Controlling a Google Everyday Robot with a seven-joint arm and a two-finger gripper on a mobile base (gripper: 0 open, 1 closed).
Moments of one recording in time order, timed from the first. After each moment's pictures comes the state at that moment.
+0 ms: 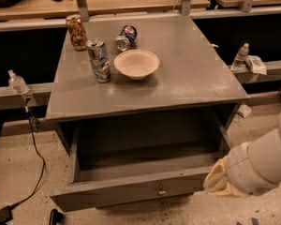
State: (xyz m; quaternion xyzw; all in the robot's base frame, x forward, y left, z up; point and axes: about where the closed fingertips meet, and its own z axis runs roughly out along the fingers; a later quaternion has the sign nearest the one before) arm 0.345 -0.183 0.742 -0.69 0.69 0.11 0.18
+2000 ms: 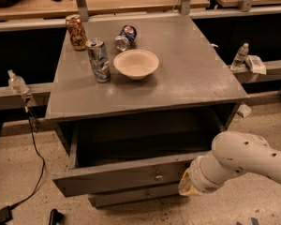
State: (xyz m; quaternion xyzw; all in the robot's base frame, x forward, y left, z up) arm 0.402 -0.152 0.575 -0.70 0.70 0.11 0.15
